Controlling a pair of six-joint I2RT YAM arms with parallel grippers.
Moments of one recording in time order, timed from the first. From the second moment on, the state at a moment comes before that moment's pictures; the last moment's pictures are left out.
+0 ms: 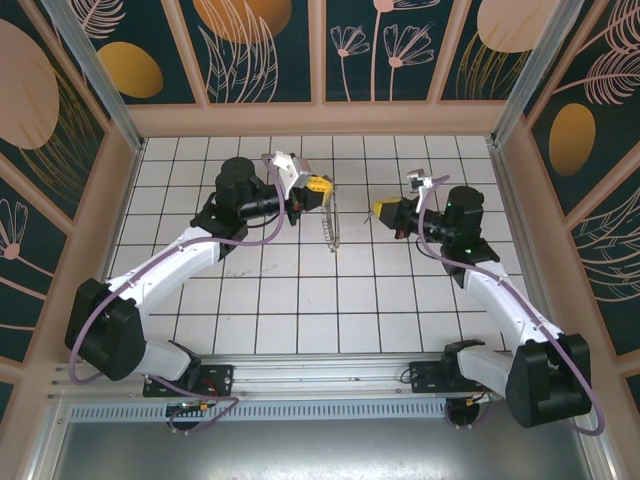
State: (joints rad) left arm -0.56 1.43 1.06 0.28 0.71 0.04; right arm 0.21 1.10 0.69 0.23 -0.85 0.38
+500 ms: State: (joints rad) left arm -0.57 1.50 1.14 0.25 0.81 0.02; right arm 0.29 1.06 0.76 0.39 -0.90 0.44
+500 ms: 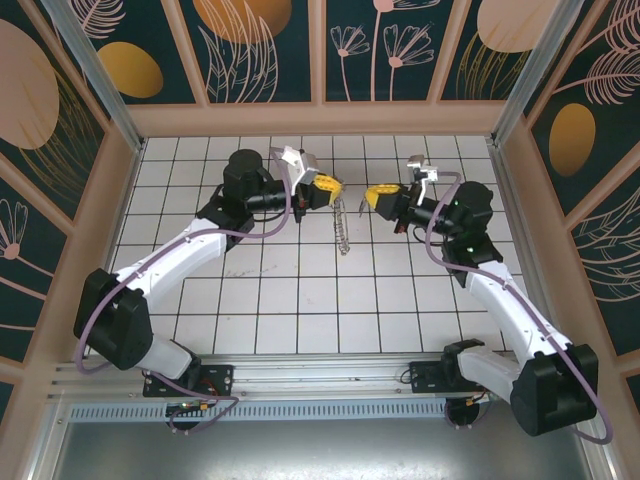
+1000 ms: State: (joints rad) left arm -0.59 1.53 1.18 0.25 0.84 -0.01; right arm 0.36 1.09 0.80 0.39 -0.80 0.40
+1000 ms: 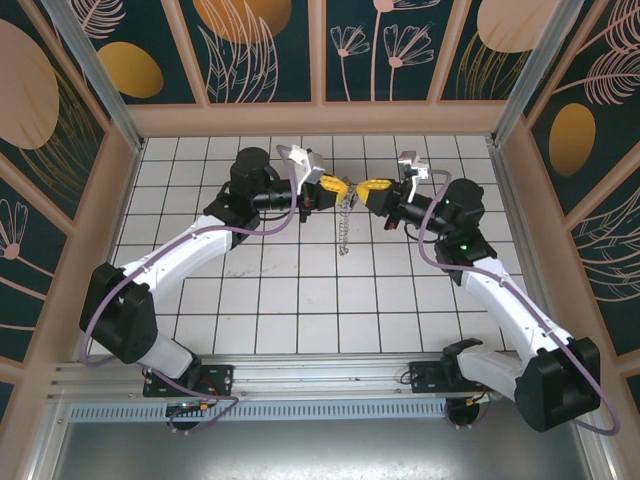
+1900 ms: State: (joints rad) left arm -0.61 1.55 1.19 0.24 0.84 -0.01; right arm 0.37 1.15 0.83 0.38 -0.80 0.36
